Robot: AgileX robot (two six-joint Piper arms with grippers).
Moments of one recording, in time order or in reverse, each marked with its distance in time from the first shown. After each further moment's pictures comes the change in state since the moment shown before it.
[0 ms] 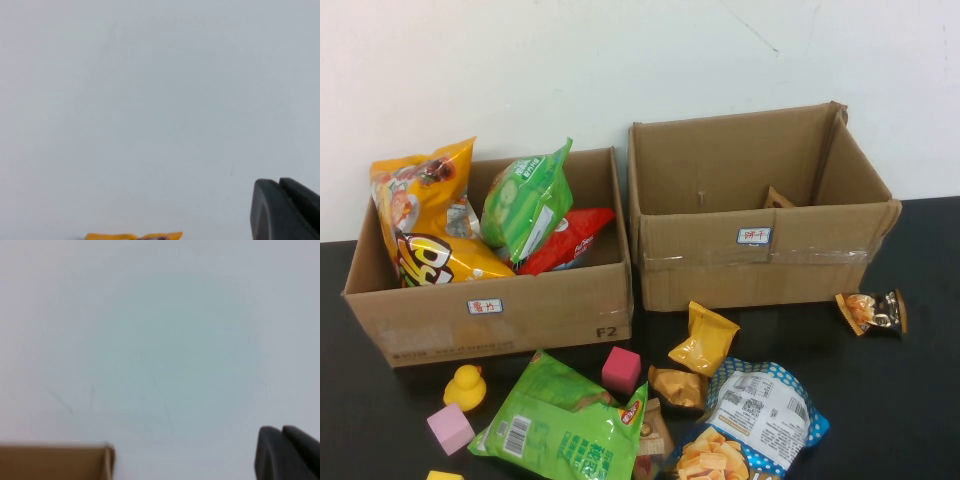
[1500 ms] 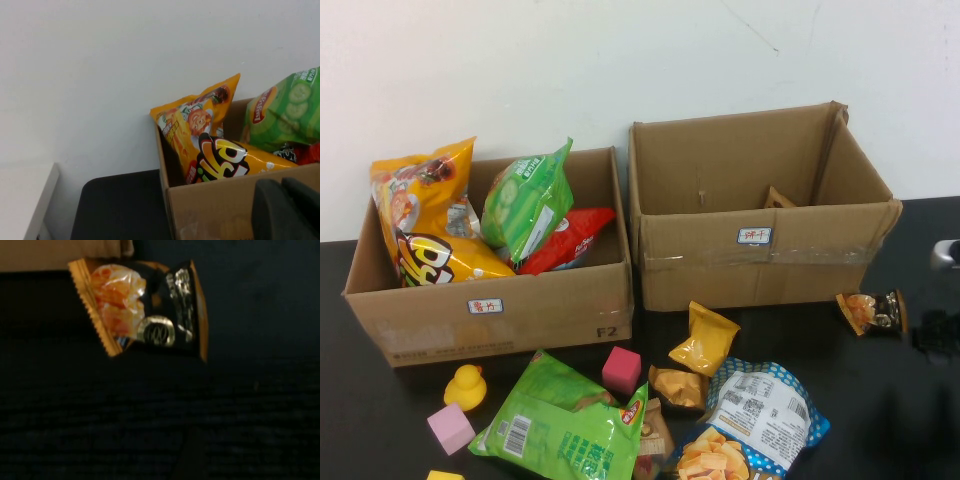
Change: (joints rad) right arm 0.053 1.902 -0.619 -0.042 -0.005 0.117; left arm 0.000 0.222 -0.200 0.186 0.465 0.293
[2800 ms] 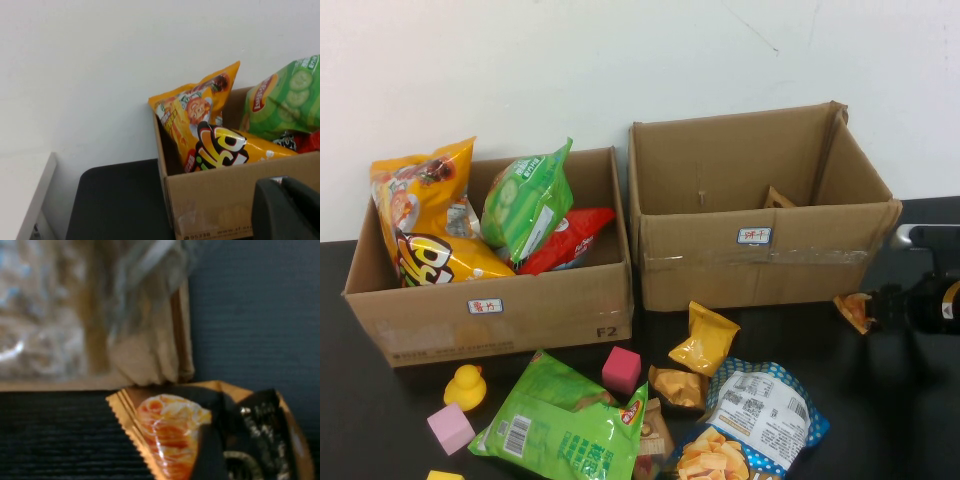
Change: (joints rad) right arm 0.002 0.282 -0.216 -0.452 -0.247 0.482; left arm 0.000 0.024 0.009 0.000 0.000 0.000
